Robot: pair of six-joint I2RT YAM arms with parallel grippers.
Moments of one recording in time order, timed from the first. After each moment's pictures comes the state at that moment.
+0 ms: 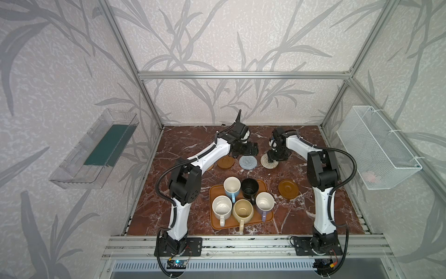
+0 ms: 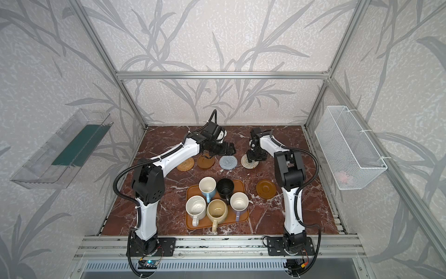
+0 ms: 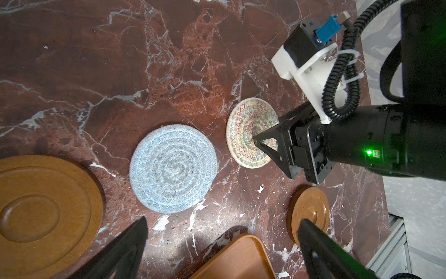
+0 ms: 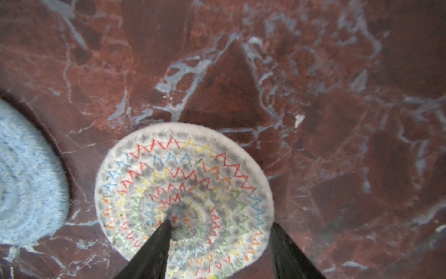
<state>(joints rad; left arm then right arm) -0.58 2.04 1.78 -0.68 0.24 -0.47 0.26 2.20 1.71 -0.89 -0.08 0.07</state>
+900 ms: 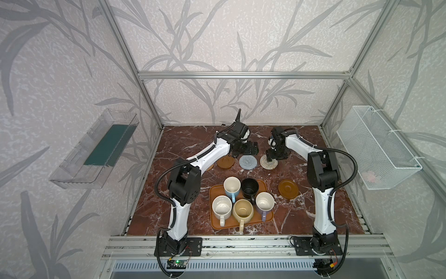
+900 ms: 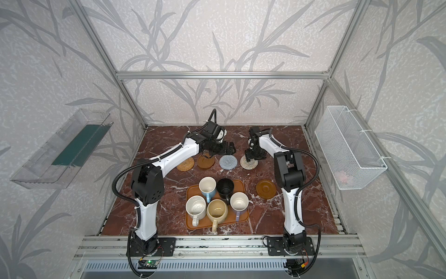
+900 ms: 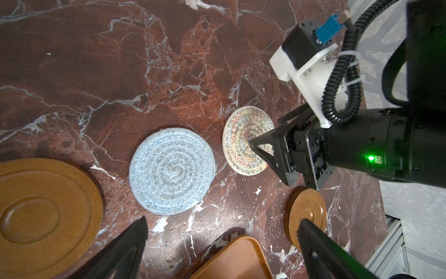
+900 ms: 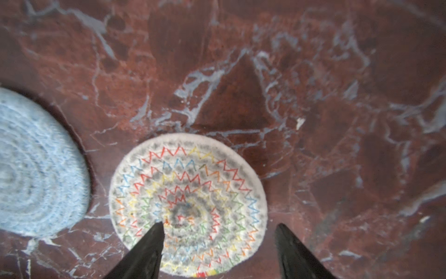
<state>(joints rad) -0.58 2.03 1.77 -0.67 0.24 -0.47 0.27 2.18 1.73 -0.91 -0.07 0.08</state>
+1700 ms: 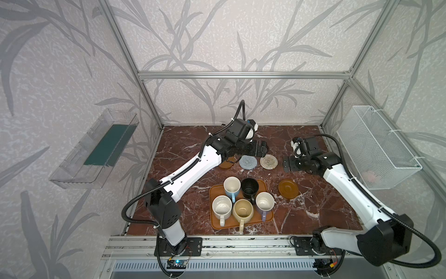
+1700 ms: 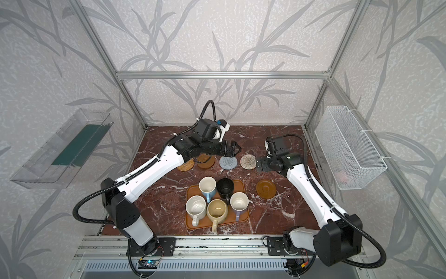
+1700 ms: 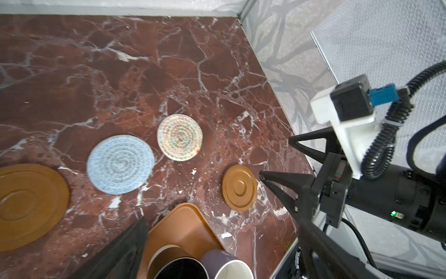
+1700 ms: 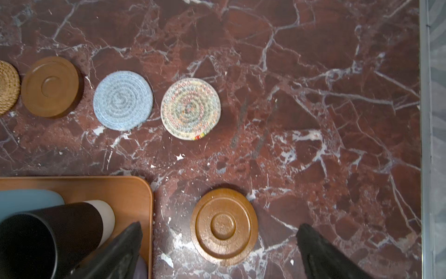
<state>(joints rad) -0.76 1.71 1.71 -0.69 0.24 -0.48 0.29 1.23 1.09 -0.84 0.07 0.18</state>
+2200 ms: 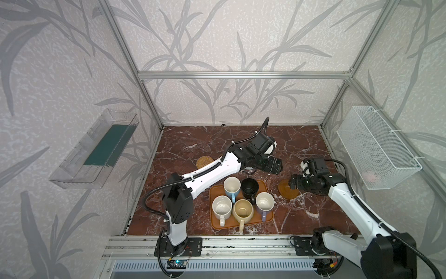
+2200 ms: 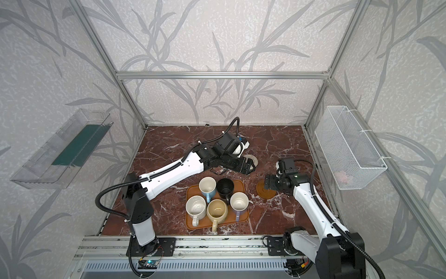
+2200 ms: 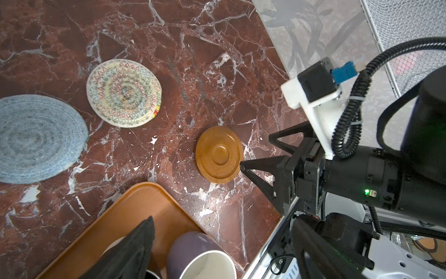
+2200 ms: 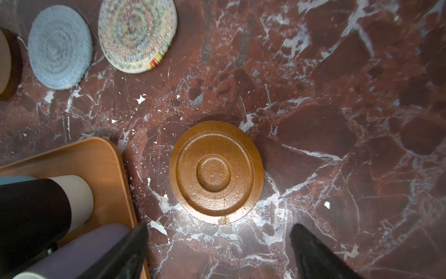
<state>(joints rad) -0.90 1.86 1.75 -0.71 0.25 -0.50 0.12 1.14 0.76 -0.77 -0.12 0.33</state>
